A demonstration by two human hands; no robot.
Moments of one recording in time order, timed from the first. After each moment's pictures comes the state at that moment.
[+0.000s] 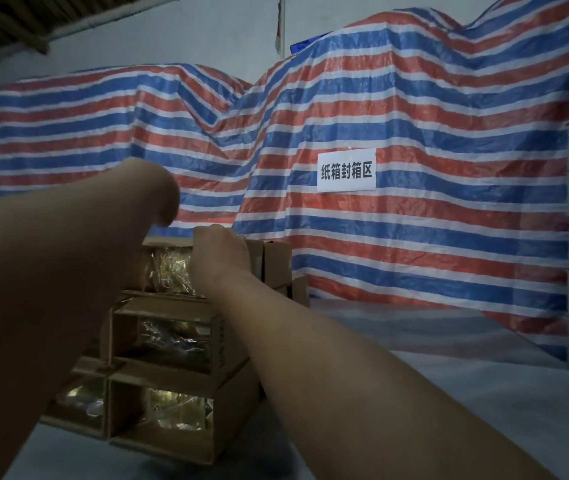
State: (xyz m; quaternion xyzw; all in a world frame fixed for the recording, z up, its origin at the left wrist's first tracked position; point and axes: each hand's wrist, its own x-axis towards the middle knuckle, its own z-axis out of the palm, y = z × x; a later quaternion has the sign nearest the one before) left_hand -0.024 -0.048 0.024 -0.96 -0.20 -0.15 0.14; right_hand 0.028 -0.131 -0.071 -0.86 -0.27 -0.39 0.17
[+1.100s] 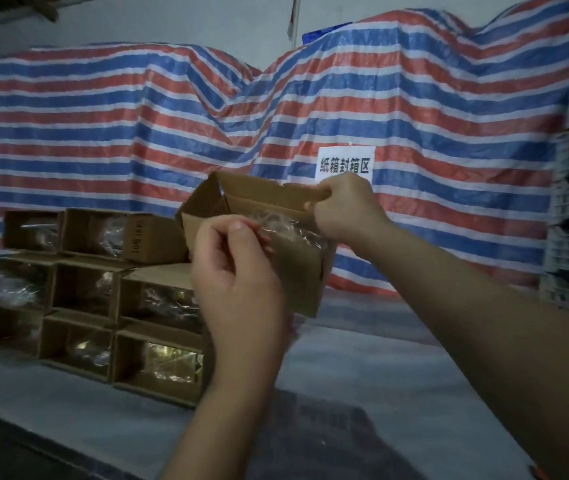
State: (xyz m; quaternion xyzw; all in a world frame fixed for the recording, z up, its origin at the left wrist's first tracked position) left_hand -0.138 -0.187 -0.127 -0.42 0.19 -0.58 -0.67; right_hand -0.072 -0.289 -0.024 -0.86 -0.15 -0.38 0.31
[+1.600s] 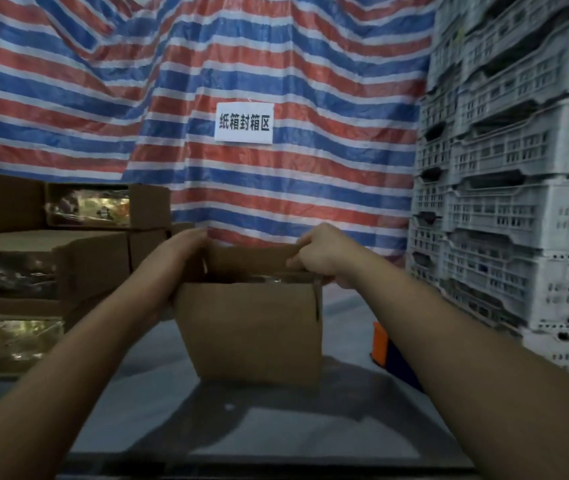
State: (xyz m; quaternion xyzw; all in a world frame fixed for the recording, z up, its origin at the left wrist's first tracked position) left_hand -0.037 -0.223 -0.156 -0.71 0.16 -0.05 -0.69; right_hand -0.105 -0.447 -0.128 -0.92 0.01 -0.16 0.35
